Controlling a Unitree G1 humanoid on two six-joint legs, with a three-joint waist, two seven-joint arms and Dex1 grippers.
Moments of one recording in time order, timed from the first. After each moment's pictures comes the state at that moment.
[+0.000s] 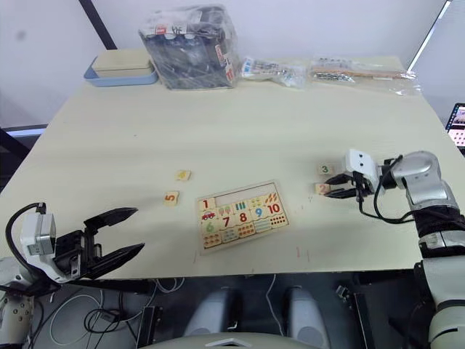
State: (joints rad) left arm 0.28 0.69 0.50 -0.11 -0.73 0.10 -1.41; right arm -0.70 -0.76 0.16 0.38 0.09 0.14 1.49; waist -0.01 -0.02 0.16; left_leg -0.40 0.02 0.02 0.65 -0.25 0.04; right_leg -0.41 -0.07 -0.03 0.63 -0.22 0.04
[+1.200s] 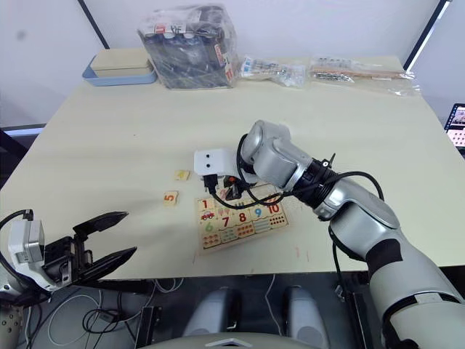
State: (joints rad) left arm 0.34 0.68 0.54 -0.14 -0.75 0.10 -1.40; right arm -1.19 -0.25 0.83 0.27 -0.11 0.78 1.26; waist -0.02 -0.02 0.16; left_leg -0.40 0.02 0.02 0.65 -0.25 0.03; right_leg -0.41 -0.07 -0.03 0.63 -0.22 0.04
